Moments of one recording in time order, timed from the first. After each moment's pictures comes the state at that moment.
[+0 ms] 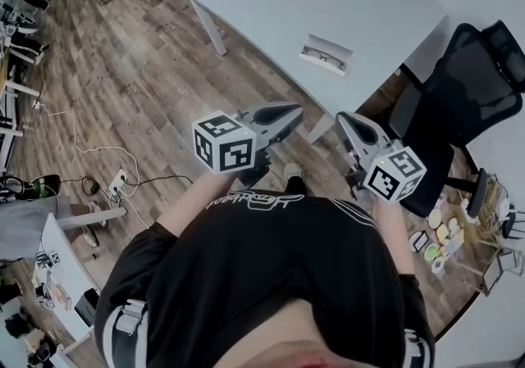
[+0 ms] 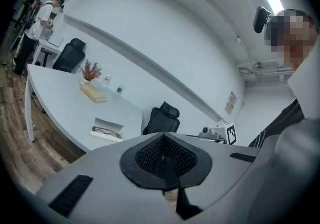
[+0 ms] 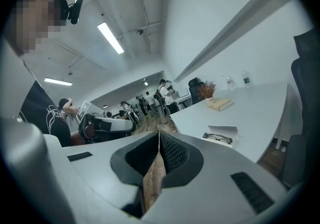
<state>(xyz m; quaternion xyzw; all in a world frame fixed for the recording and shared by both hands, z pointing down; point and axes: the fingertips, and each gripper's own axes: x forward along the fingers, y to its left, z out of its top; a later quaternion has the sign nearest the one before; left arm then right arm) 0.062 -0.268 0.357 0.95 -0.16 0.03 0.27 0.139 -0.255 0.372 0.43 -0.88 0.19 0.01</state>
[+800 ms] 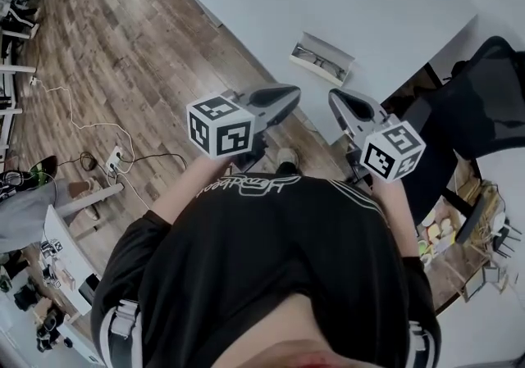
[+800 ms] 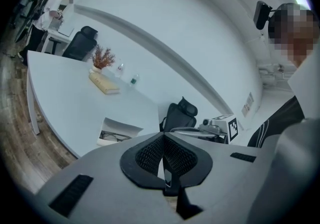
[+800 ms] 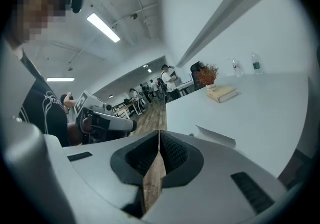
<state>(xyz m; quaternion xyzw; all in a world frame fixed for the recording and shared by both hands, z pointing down) 0.121 -0.402 0.425 0.92 -0.20 0.08 0.32 0.183 -0.401 0.437 0.38 -0.89 0.24 0.07</state>
